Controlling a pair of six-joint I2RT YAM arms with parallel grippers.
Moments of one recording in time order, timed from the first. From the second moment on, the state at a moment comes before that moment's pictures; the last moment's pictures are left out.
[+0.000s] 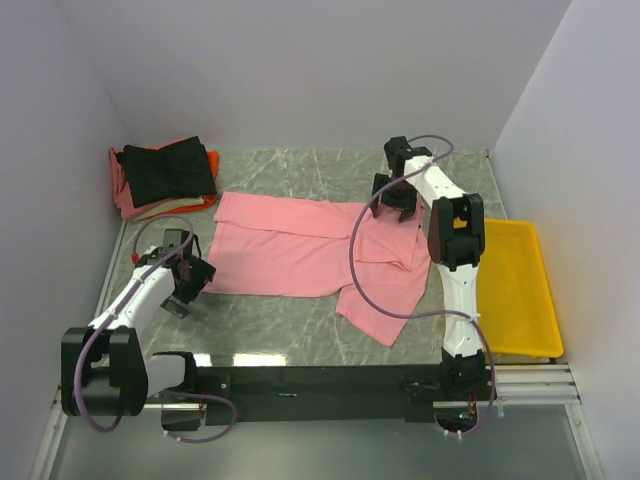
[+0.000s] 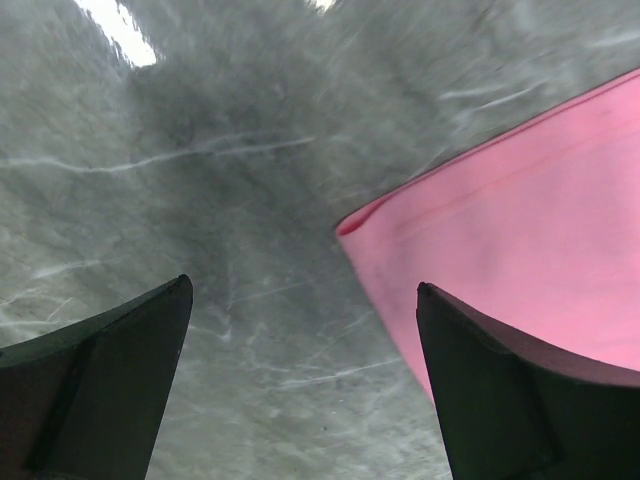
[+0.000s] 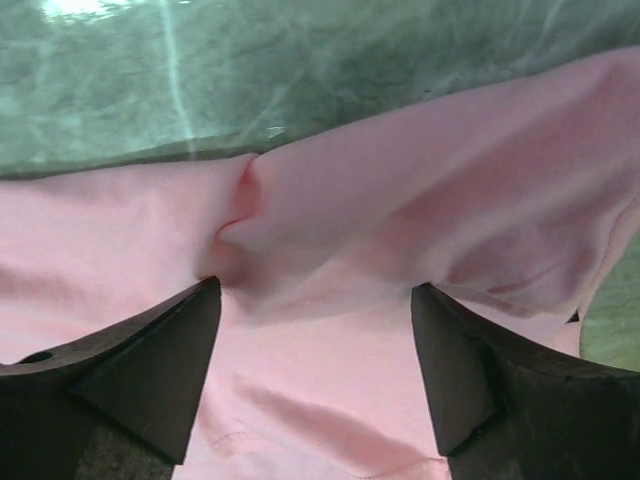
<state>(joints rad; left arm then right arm) -0.01 1.19 0.66 -0.70 -0.24 -1.06 0.19 2.37 2.04 -1.00 0.02 0.38</state>
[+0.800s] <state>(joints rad) -0.01 1.35 0.65 -0.50 -0.21 -1.07 0.46 1.76 1.53 -0.83 0.04 0.33</state>
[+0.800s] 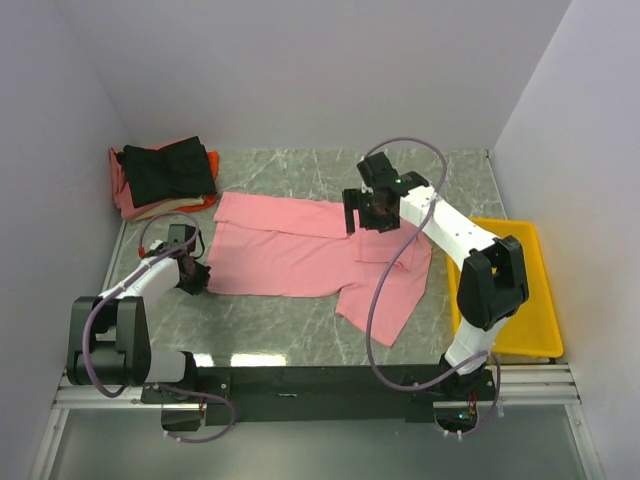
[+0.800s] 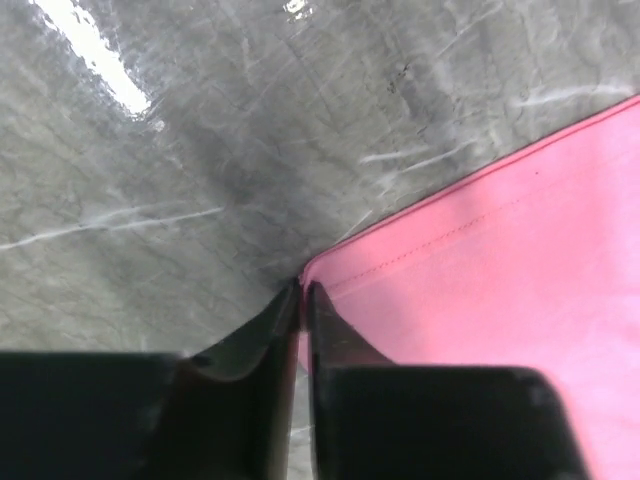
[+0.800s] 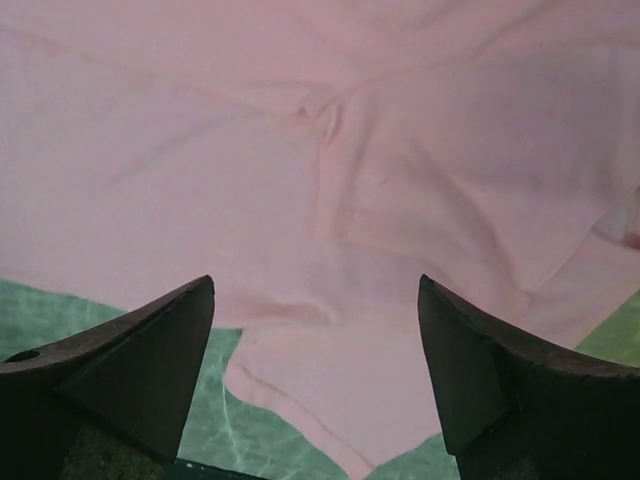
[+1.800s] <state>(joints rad) 0.00 1.24 0.57 -0.50 -0.21 -1.07 0.90 1.43 0.79 -0.88 0.02 0.54</state>
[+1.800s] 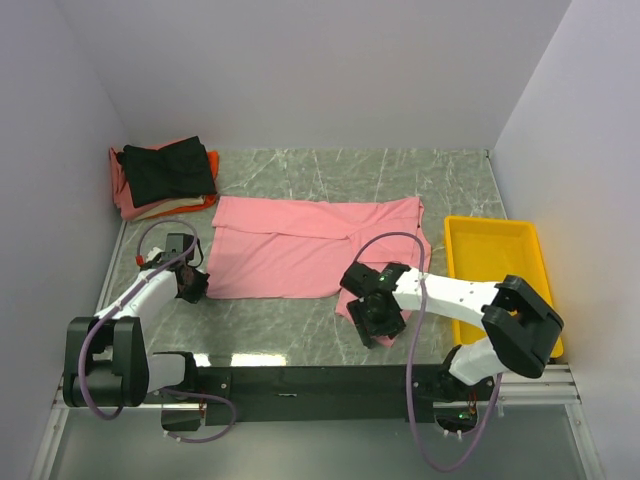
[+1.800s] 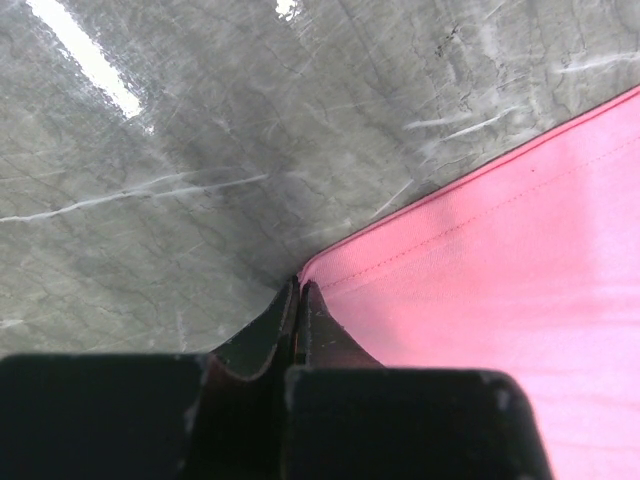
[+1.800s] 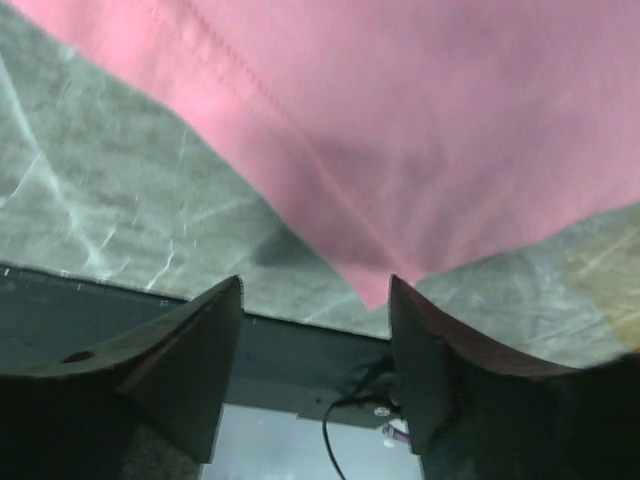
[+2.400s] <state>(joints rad) 0.00 1.19 0.54 -0.53 -0.21 -1.07 0.88 1.45 0.73 -0.82 0.03 0.61</state>
